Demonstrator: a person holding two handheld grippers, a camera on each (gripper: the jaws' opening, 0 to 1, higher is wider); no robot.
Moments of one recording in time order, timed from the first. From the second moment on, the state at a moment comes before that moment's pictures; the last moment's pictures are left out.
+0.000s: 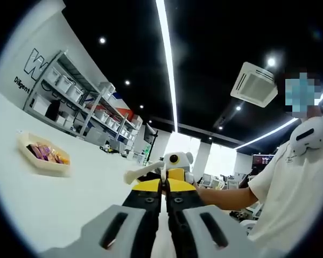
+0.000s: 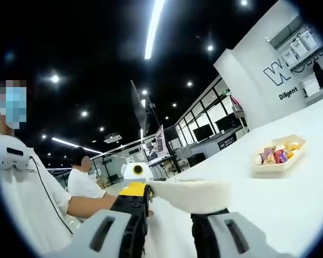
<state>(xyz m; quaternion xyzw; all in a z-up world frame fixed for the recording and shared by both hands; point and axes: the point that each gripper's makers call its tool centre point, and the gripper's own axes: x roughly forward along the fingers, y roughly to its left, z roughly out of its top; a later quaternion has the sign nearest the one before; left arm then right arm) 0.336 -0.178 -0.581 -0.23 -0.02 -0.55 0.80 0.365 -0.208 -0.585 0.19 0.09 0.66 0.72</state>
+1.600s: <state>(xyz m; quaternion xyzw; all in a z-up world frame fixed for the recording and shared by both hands) 0.371 -0.146 -0.666 -0.07 0.13 -0.50 0.85 0.407 -0.231 -0.683 0.00 0.19 0.62 0.76</state>
